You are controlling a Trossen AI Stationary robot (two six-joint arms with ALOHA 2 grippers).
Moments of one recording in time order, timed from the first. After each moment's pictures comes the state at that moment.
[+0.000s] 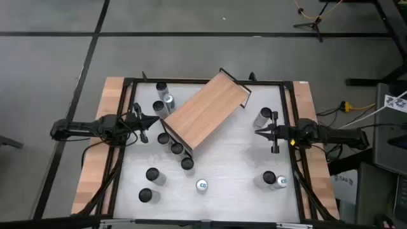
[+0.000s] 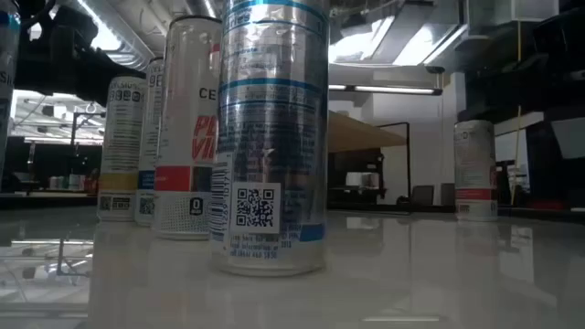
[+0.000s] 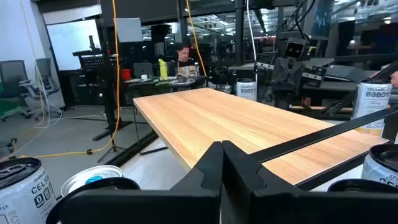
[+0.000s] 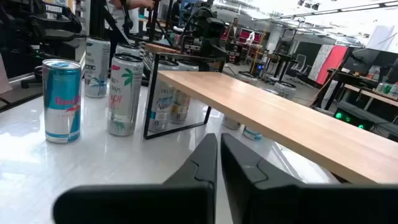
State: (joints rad) left arm -0.02 0.00 0.01 0.06 -0.38 0.06; right arm -0.01 0.02 0.01 0.02 -0.04 -0.24
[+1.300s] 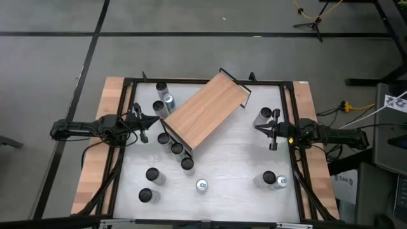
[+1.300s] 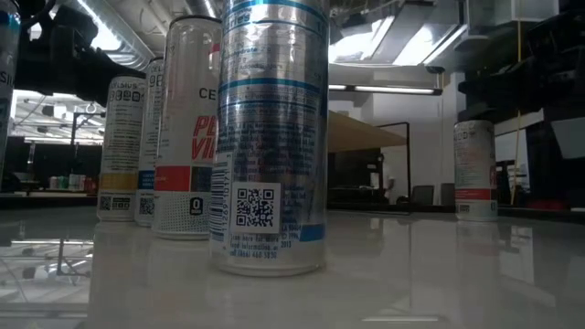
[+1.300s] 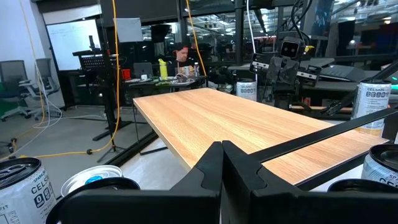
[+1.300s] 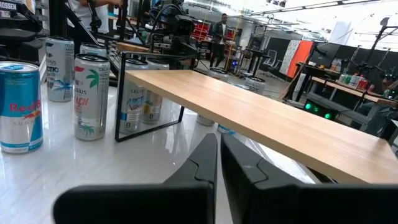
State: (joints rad) left arm -0.02 0.00 0.01 0.06 -0.38 0.06; right arm -0.01 0.02 0.01 0.04 0.09 -0.23
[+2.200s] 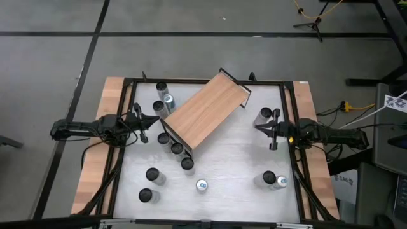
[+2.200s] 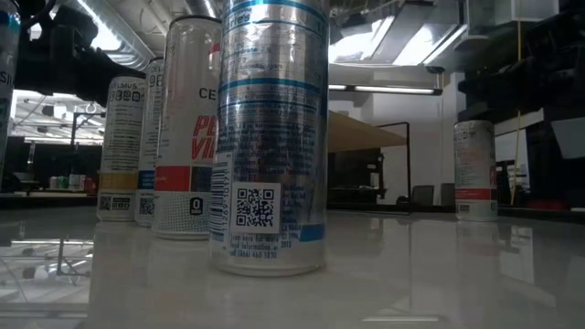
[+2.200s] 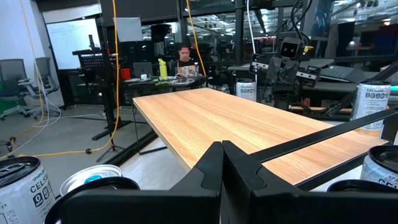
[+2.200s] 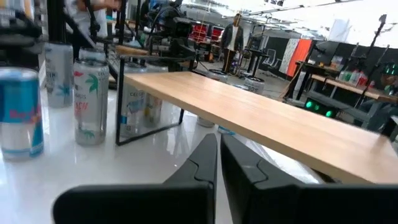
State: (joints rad) left arm -0.02 0.00 0.01 0.06 -0.38 0.05; right arm -0.01 0.02 0.01 0.05 0.09 -0.18
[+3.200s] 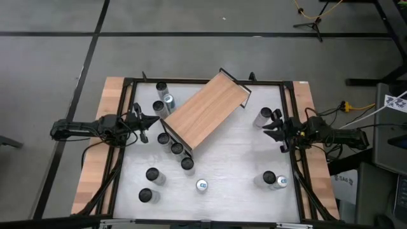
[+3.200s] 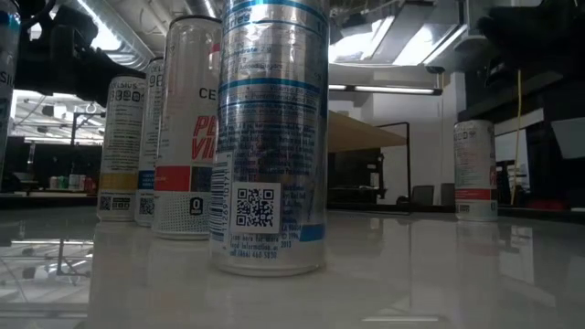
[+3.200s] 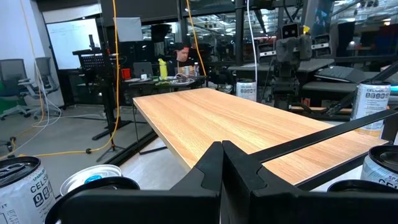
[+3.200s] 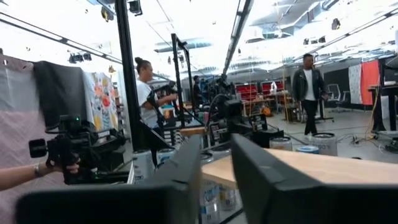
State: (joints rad) left arm -0.02 0.00 0.01 0.06 -0.38 0.05; right arm -0.01 0.02 0.01 0.35 -0.12 0.15
